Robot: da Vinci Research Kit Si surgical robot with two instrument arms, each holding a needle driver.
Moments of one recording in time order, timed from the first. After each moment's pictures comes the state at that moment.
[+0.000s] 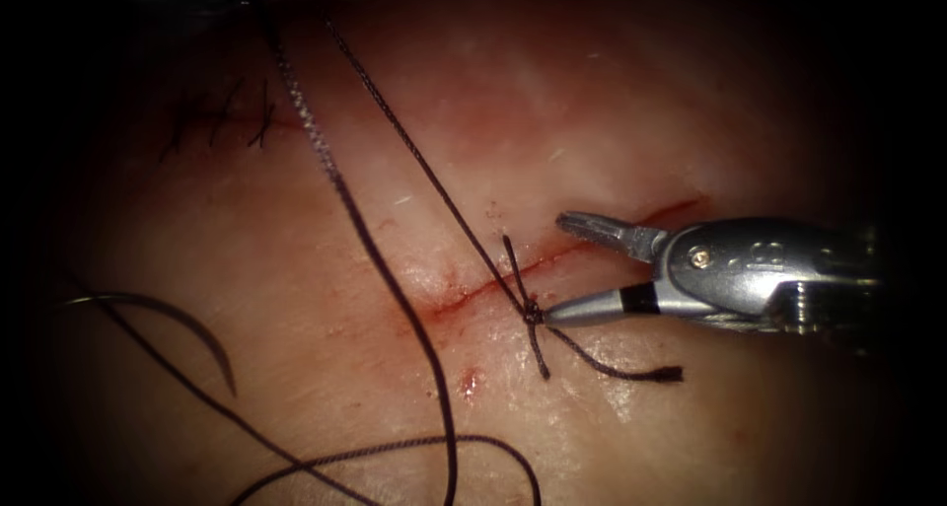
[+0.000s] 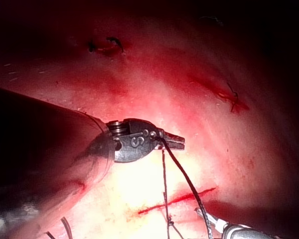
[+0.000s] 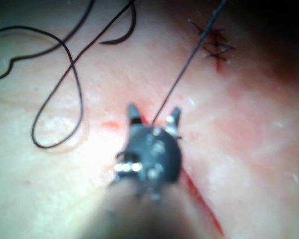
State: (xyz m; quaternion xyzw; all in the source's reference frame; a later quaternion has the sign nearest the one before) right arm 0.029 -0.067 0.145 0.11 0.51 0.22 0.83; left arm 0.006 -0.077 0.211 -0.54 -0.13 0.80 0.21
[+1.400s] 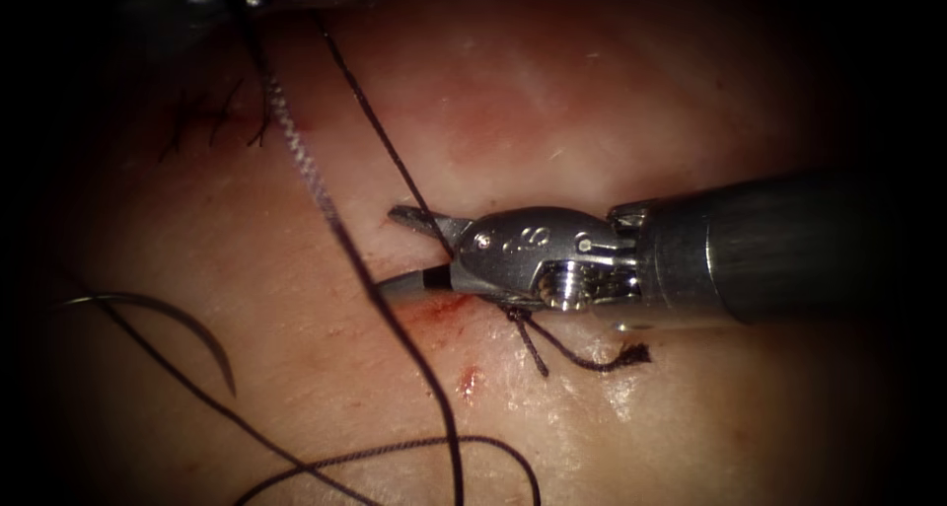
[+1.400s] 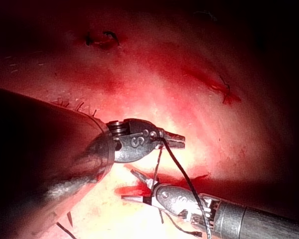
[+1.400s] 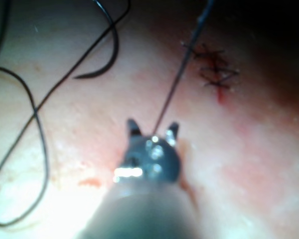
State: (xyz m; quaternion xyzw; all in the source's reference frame) right arm 0.041 -0.069 0.154 0.17 0.46 0.22 0.84; left arm 0.005 -0.079 0.207 -0.55 -0.13 0.80 0.20
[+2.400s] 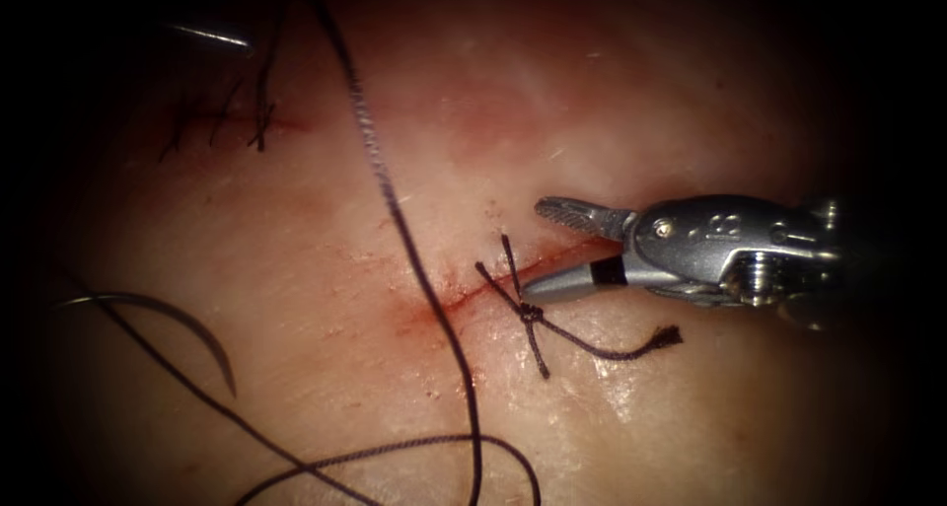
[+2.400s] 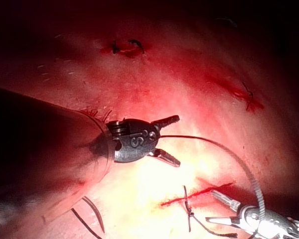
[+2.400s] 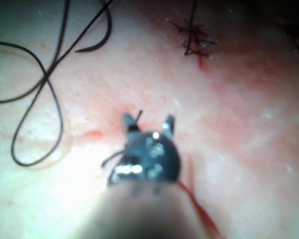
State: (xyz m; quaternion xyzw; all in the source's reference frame) right arm 0.028 -0.065 0.147 0.14 0.48 0.26 0.82; left arm 0.012 -0.081 0.209 -0.50 -0.12 0.83 0.22
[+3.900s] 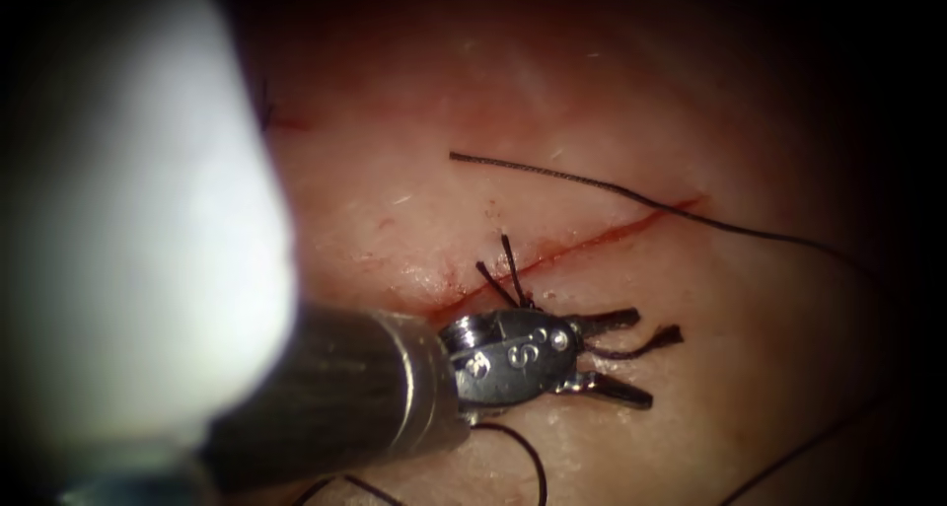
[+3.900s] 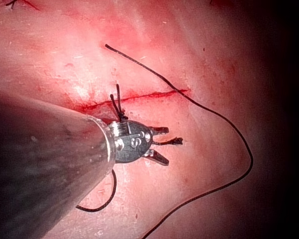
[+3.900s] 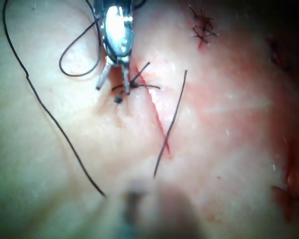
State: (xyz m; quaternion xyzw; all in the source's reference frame) right arm 0.002 -0.059 0.133 0.03 0.15 0.05 0.99; left arm -0.016 -0.097 0.219 -0.48 -0.20 0.81 0.28
